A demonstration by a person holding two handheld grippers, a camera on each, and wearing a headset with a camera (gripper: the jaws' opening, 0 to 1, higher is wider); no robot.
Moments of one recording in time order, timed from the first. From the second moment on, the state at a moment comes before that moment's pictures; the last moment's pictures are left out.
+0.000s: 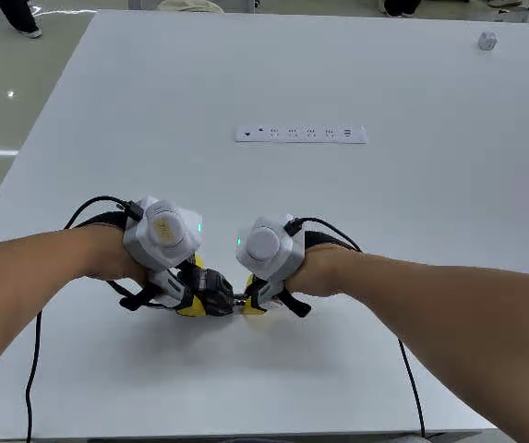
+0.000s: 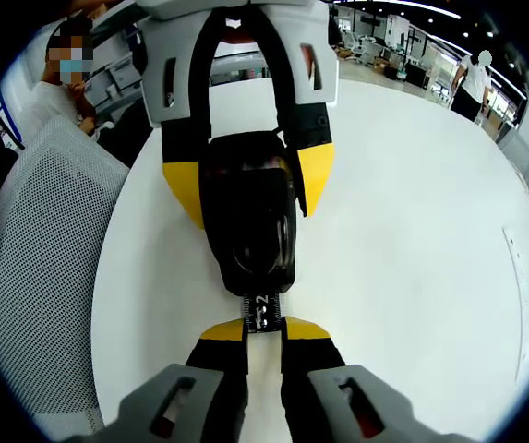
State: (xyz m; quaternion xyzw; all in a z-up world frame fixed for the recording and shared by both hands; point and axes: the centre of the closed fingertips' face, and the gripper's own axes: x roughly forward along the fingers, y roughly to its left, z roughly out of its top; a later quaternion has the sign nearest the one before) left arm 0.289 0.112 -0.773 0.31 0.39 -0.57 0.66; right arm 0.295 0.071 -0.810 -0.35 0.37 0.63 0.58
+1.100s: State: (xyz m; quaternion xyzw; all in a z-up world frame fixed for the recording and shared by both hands) left arm 0.291 0.112 -0.773 0.30 0.39 -0.57 0.66; right arm 0.298 0.055 -0.810 -0.36 0.38 0.62 0.58
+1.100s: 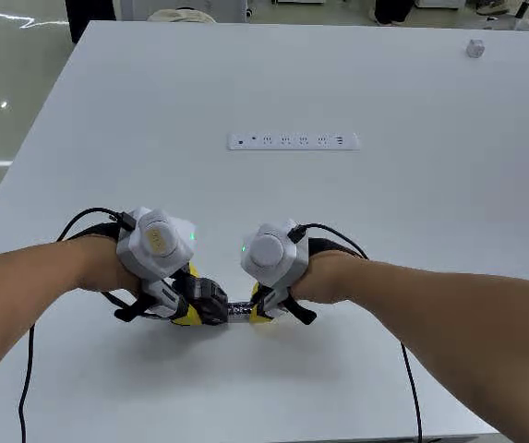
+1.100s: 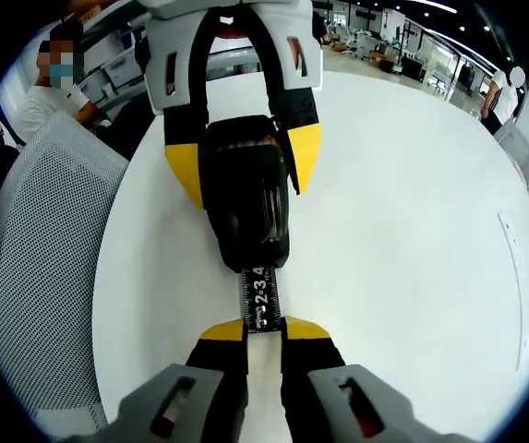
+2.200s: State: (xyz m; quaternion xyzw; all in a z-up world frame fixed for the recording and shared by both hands) left arm 0.289 0.110 -0.772 0.30 0.39 -0.56 0.66; right arm 0.298 0.040 -0.809 -0.35 0.39 0.62 0.59
